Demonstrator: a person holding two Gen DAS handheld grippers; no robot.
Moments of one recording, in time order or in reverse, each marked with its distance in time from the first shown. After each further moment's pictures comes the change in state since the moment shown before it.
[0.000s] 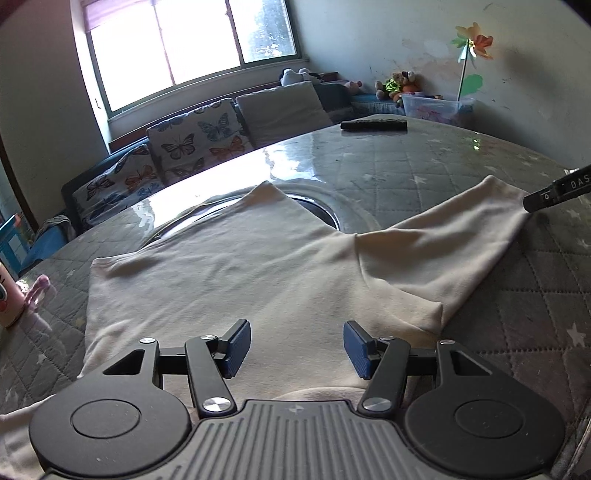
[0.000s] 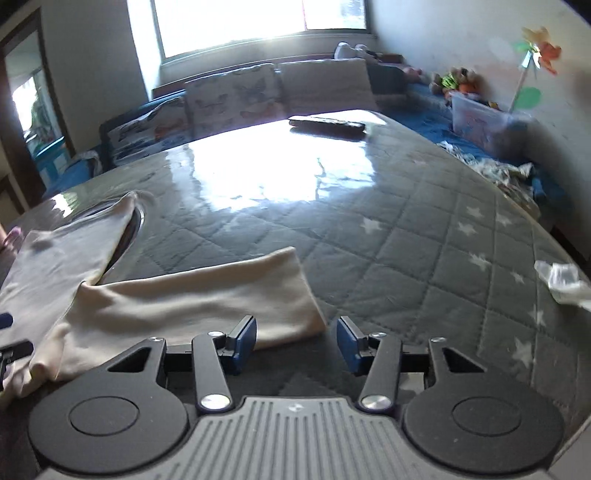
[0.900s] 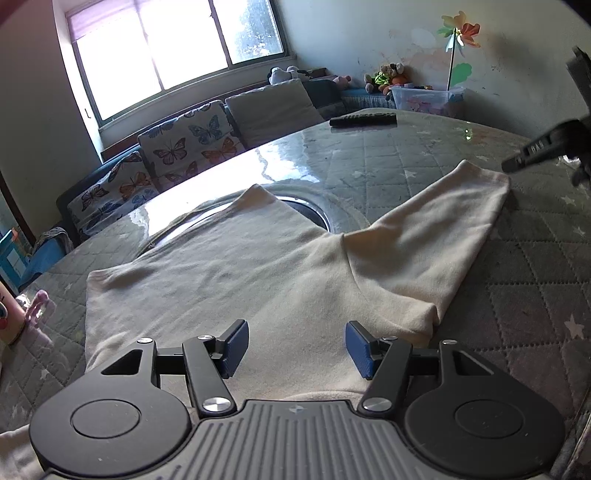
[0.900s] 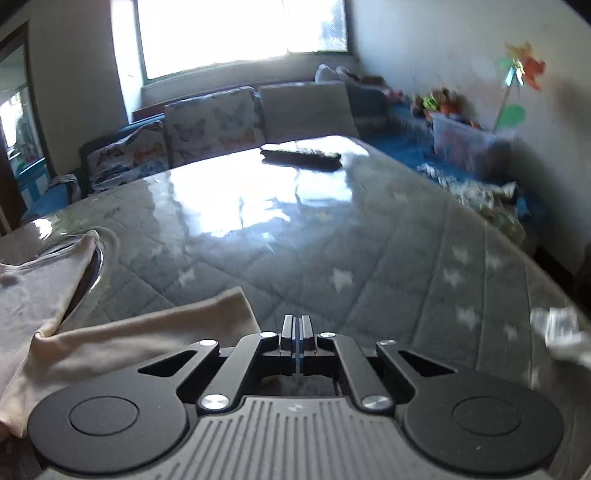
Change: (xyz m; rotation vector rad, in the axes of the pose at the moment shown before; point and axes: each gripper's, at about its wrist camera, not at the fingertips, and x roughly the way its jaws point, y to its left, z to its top) left arm -0.001 -0.007 0.007 0.051 0.000 -0.002; right arm 0.029 -0.016 0.029 0.028 -0.079 -0.052
